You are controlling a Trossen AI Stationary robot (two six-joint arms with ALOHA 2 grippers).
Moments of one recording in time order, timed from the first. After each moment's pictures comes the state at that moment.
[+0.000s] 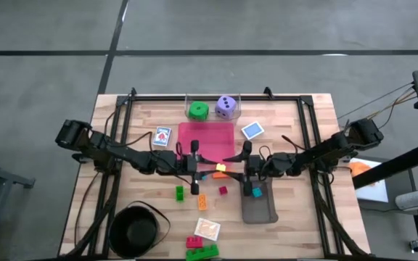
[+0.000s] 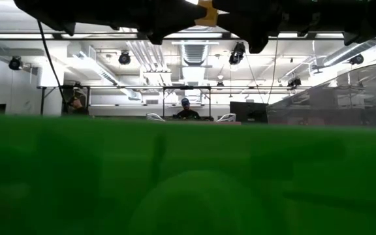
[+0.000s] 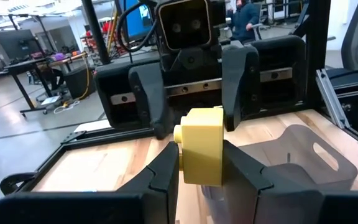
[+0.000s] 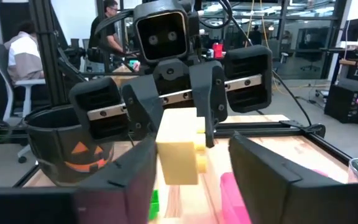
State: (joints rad) left arm -0.21 1.57 0.73 0.76 -0.22 0.18; right arm 0.26 1.49 0.55 0.99 0.31 0.02
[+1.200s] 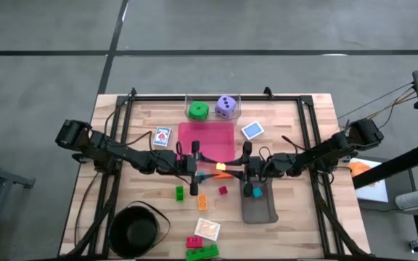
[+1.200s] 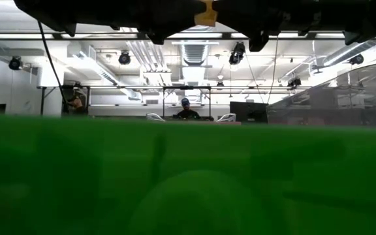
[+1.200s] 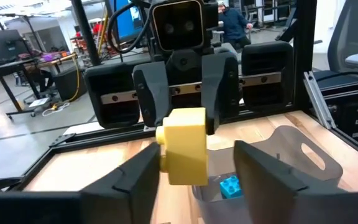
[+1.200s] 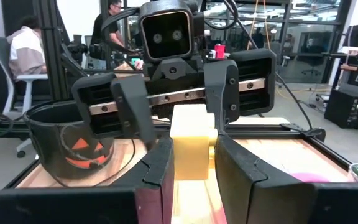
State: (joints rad) left arm -0.21 1.57 0.73 0.76 -0.17 0.18; right arm 0.26 1.49 0.55 0.99 0.31 -0.01
